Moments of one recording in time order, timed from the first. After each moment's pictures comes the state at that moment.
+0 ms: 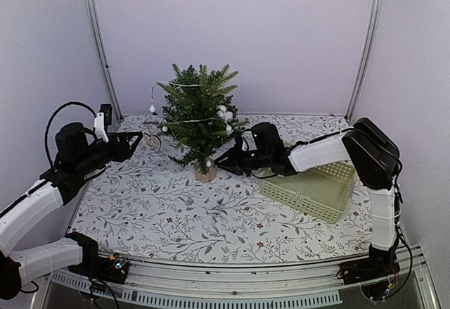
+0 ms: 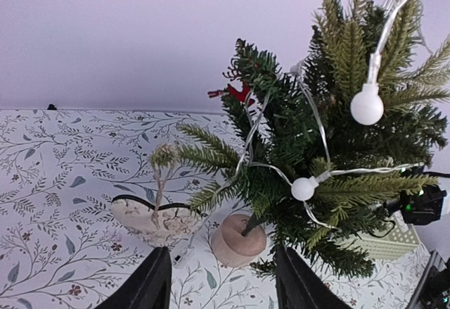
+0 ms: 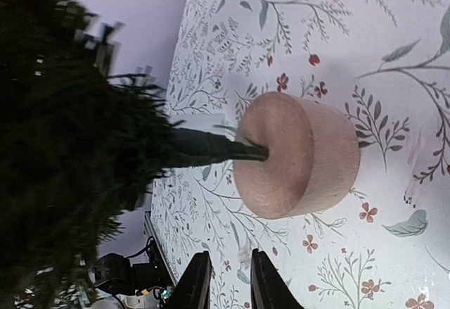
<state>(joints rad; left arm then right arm) -0.23 0.83 0.55 0.11 0.30 -0.32 0.77 2.13 1.29 0.37 -0.48 1.01</state>
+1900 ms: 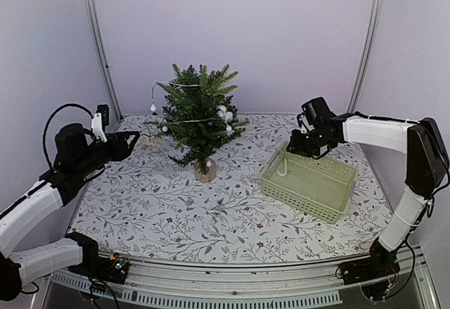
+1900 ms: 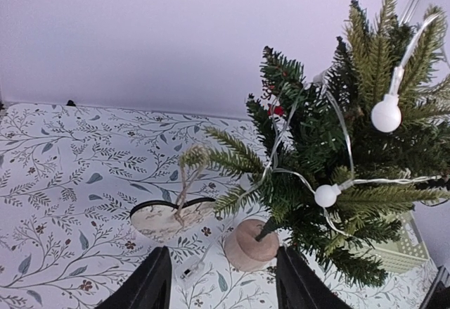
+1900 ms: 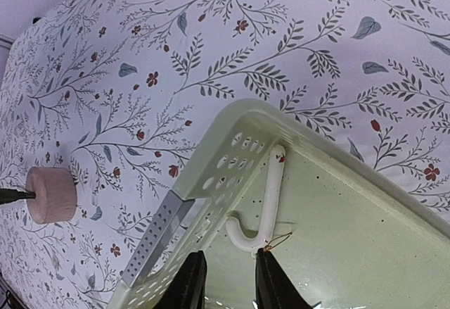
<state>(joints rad) -0.23 0.82 0.54 0.10 0.23 -0.35 0.47 1.72 1.22 -0.41 -0.06 0.54</state>
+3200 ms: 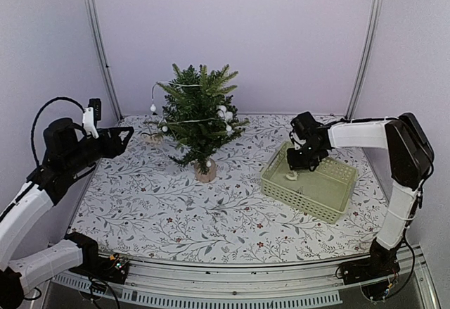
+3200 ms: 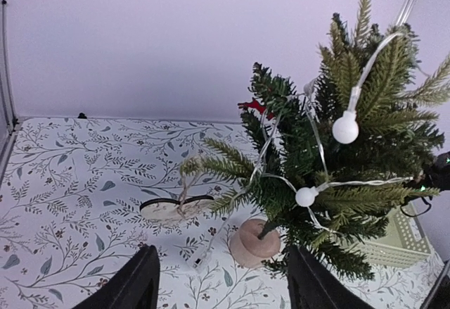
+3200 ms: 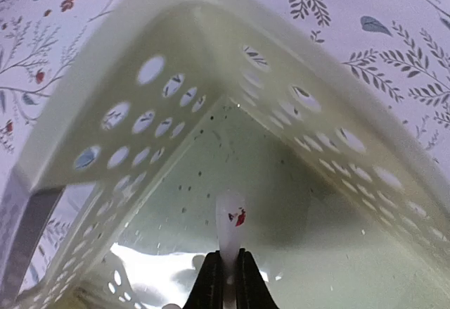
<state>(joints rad) -0.23 0.74 0.61 -0.05 0.21 -0.30 0.50 1.93 1.26 -0.46 0.09 0.35</state>
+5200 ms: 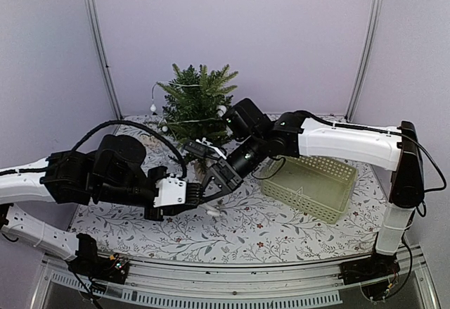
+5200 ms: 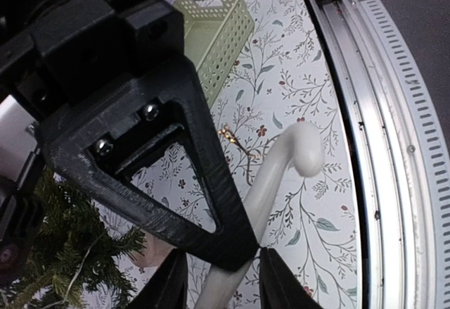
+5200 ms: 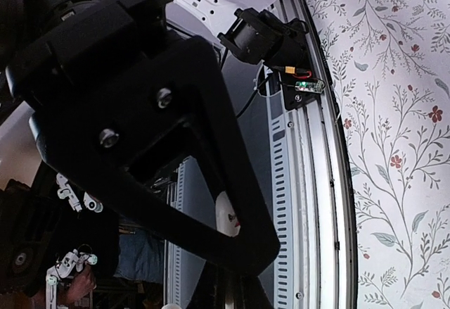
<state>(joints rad) -1.27 1.04 0.99 -0.56 -0.08 0.59 1.05 1.87 1.64 -0.56 -1.00 0.31</state>
